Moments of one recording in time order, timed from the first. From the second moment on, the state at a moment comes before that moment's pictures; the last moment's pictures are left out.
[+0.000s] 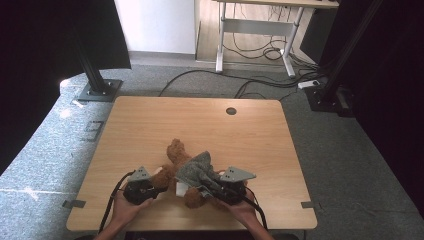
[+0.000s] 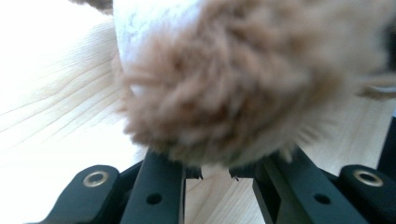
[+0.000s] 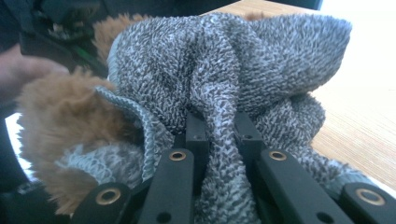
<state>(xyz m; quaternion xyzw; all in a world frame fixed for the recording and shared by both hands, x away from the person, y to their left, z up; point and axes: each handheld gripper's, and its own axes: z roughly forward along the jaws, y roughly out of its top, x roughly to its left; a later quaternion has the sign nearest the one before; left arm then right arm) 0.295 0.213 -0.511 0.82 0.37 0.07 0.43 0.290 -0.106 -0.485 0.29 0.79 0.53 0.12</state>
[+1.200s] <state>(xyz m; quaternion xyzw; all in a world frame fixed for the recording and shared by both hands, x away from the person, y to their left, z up) 0.322 0.201 -0.513 0.80 0.39 0.07 0.45 0.355 -0.095 -0.499 0.23 0.79 0.54 0.18</state>
